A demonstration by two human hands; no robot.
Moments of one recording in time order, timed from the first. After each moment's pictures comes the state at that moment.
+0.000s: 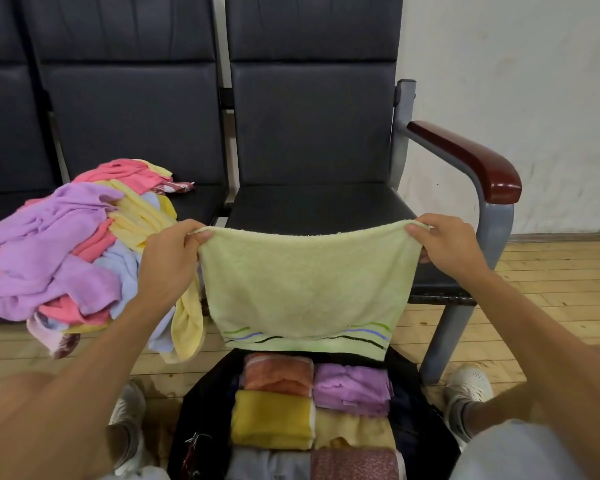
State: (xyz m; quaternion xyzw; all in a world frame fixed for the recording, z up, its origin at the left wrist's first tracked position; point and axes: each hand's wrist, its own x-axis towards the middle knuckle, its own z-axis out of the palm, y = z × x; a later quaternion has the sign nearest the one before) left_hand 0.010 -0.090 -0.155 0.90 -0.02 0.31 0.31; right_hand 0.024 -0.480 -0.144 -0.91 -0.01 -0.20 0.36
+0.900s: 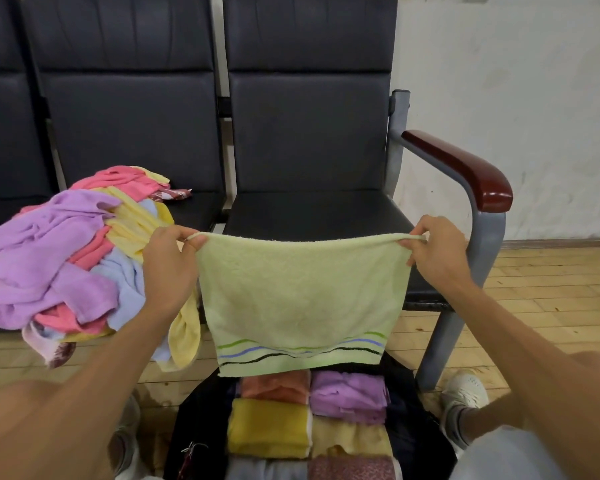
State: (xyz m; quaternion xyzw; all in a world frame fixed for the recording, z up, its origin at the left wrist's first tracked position) left_hand 0.013 -0.101 -0.158 0.84 0.06 0.35 0.40; right_hand 0.024 -0.466 -0.146 -0.90 0.05 -0.26 0.35
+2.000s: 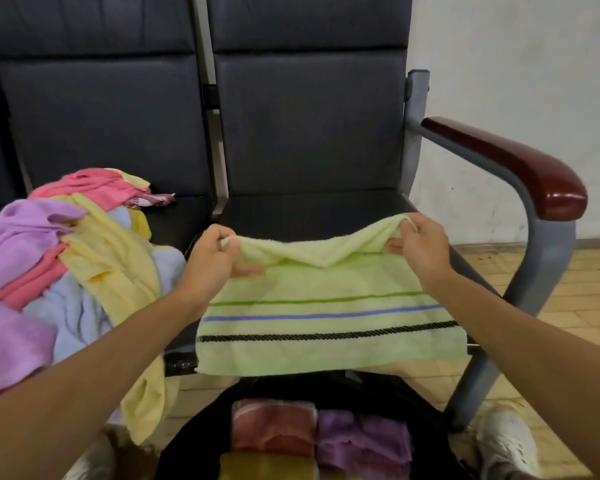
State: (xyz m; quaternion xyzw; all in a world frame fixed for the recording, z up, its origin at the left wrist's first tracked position) left_hand 0.119 -0.147 -0.183 0.78 0.01 0.11 0.62; right_hand 0.154 -0.450 -0.190 -0.77 0.09 -0.22 0.59
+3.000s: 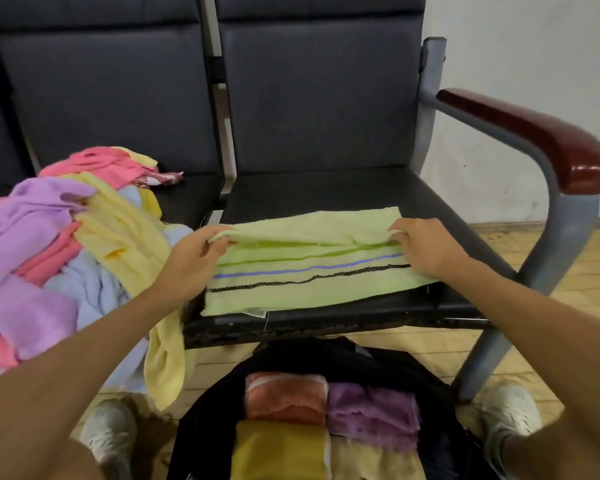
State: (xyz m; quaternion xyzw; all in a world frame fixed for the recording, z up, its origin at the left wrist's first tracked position) left_hand 0.110 -0.088 -0.209 0.89 -0.14 0.16 0.41; right_hand 0.131 -0.451 -0.193 -0.98 -0.06 -0.07 0.17
